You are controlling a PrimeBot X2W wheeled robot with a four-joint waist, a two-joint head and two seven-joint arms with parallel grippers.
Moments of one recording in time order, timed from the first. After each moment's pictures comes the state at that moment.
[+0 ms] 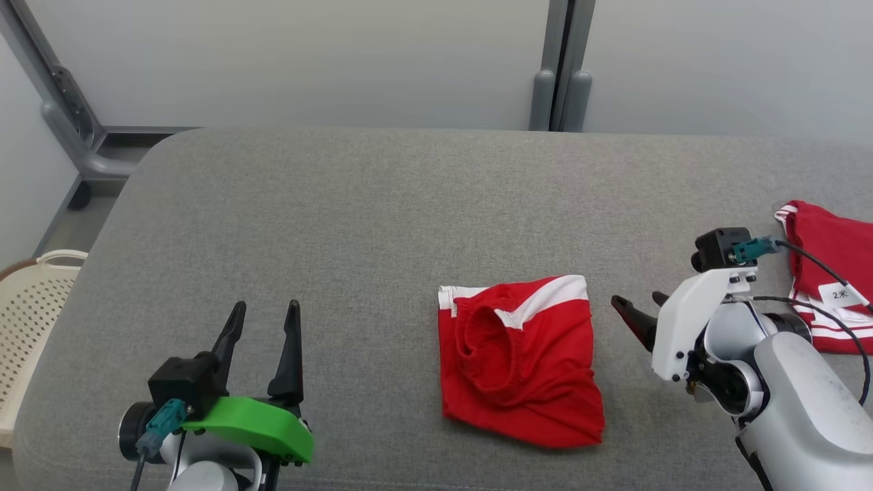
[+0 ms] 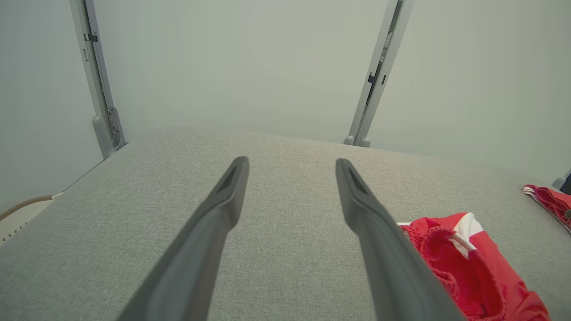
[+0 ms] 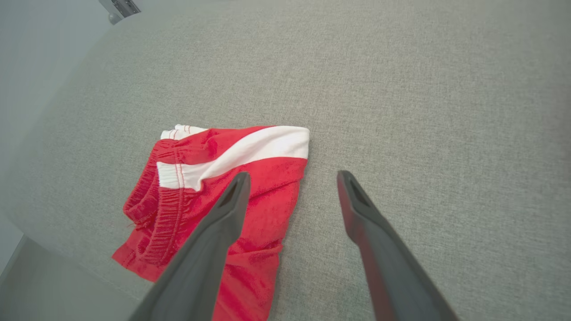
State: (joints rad) left arm -0.16 0.35 -0.52 0.16 -0.65 0.21 -0.25; right arm -0.38 -0.25 0.22 0.37 0.55 0.13 0.52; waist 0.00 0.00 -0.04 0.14
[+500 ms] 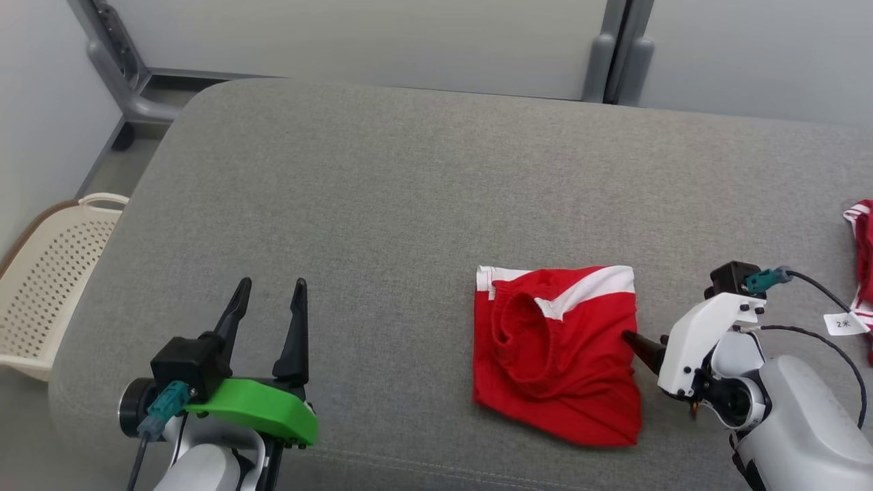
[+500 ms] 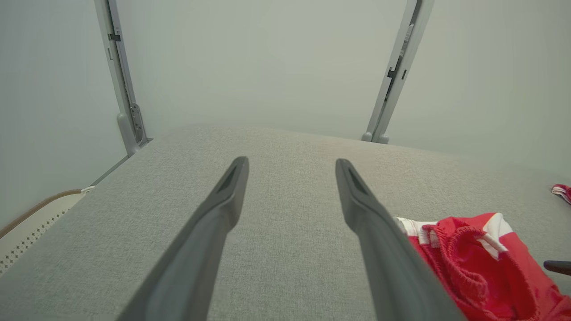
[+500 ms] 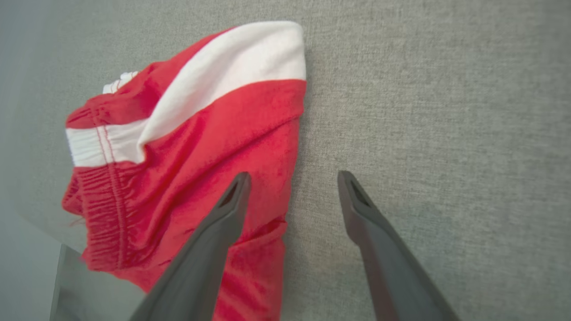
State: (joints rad) left arm -0.20 0.36 -0.54 0.11 -0.63 0.22 -0.22; right arm -0.37 -0.19 0.11 0.55 0.60 0.13 0.55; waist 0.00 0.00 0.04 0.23
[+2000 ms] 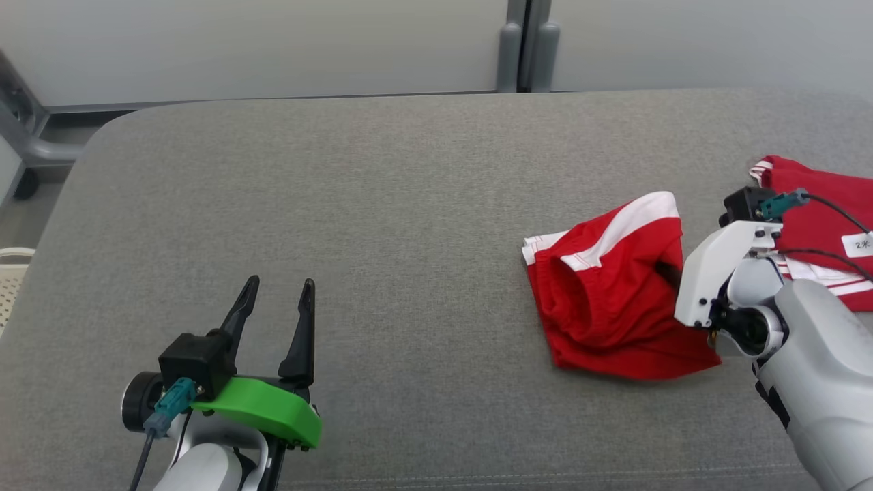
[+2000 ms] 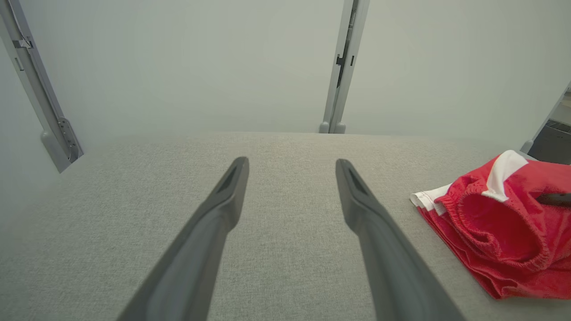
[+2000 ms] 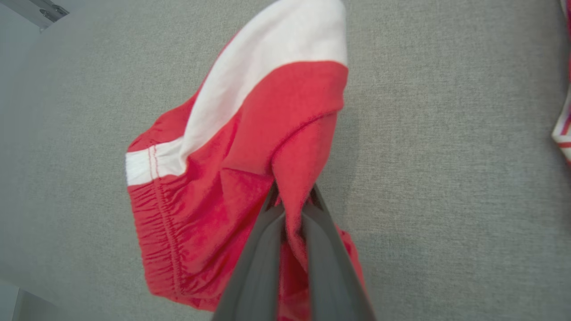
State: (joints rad) left arm -0.21 0.38 -0.57 0.09 -0.62 0.23 -0.20; right arm -0.58 -0.30 0.28 0.69 0.69 0.13 0.48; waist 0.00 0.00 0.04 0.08
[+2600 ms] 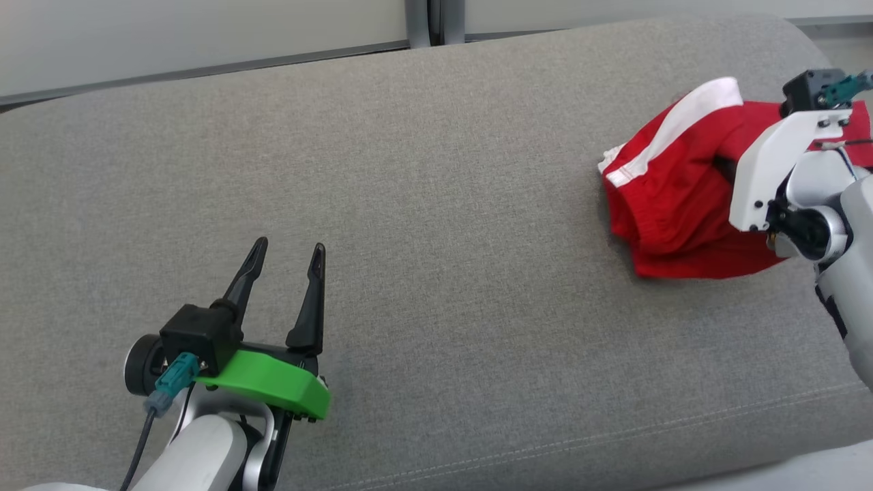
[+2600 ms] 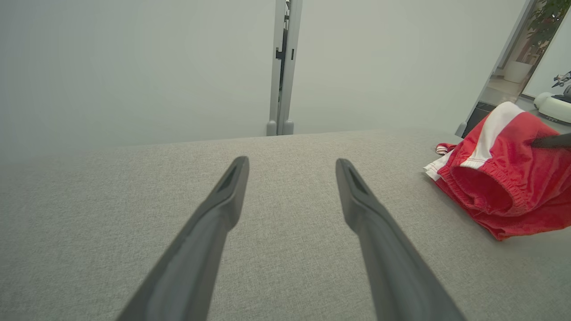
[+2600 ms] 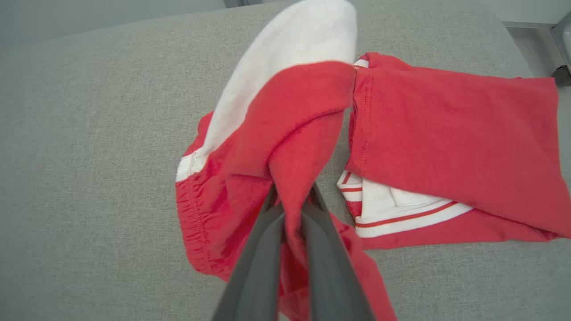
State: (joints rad) left arm -0.28 0.37 -0.58 0.06 -0.61 0.23 -0.20; right arm -0.80 -0.42 0.31 0.66 0.62 0.13 0.54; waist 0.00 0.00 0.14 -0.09
